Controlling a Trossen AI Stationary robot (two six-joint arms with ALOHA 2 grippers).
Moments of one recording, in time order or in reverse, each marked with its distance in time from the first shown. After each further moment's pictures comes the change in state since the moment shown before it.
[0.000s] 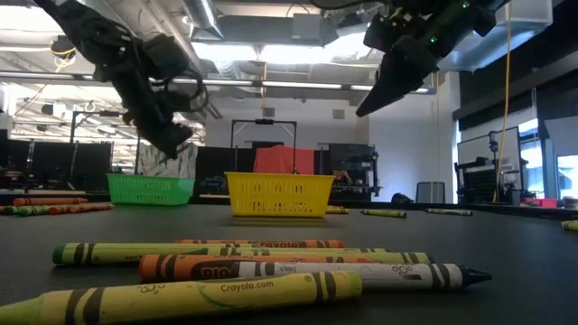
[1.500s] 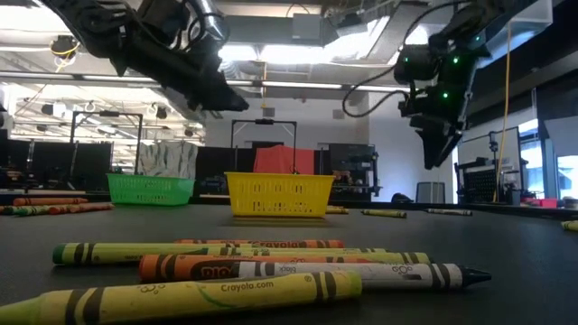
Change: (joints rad) left arm -0.241 0.012 0.000 0.505 0.498 0.009; right arm -0.498 0.044 0.001 -0.457 0.096 0.173
